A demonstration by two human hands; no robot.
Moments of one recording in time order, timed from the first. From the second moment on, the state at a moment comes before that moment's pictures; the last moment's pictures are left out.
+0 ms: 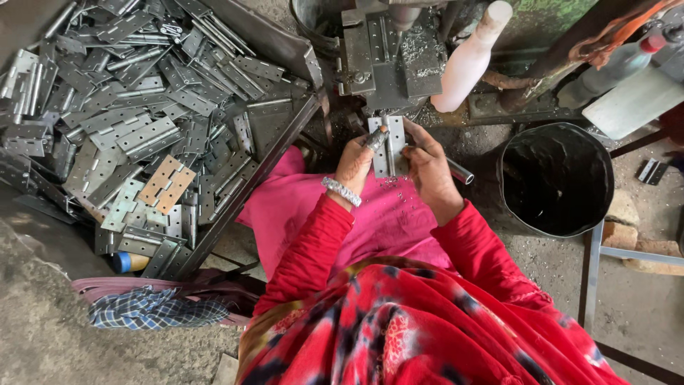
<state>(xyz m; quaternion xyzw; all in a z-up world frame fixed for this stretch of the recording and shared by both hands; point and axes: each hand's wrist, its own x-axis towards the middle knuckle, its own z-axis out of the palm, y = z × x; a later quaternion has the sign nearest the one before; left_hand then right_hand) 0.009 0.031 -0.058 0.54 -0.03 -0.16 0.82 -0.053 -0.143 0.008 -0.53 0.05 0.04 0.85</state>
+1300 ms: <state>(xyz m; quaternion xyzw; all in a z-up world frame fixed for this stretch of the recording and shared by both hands) 0.076 -0.035 -0.001 0.97 -0.14 0.18 0.02 -0.069 -0.207 -0.072 -0.95 0.13 0.13 0.24</state>
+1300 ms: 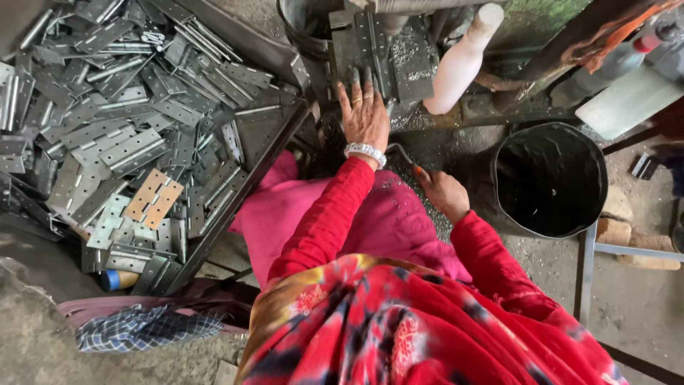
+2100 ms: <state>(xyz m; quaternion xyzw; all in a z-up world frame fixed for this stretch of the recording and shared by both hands) 0.125 -0.035 0.006 0.98 -0.13 0.14 0.08 -0.050 -0.204 -0.033 -0.98 0.12 0.06 0.17</state>
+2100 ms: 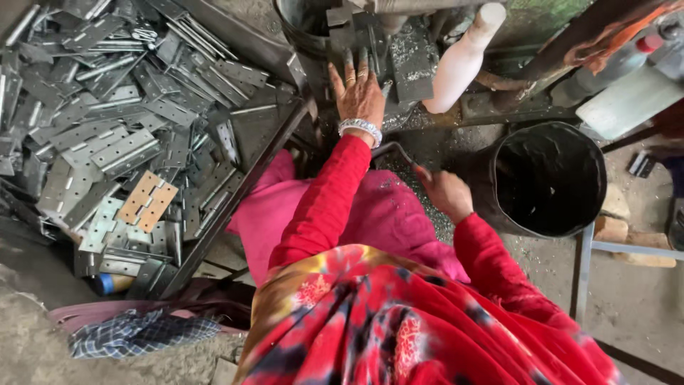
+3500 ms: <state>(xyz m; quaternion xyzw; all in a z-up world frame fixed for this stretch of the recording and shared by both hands) 0.132 -0.032 0.016 0.98 -0.13 0.12 0.09 -0.059 -0.207 -0.058 -0.96 0.12 0.09 0.22</state>
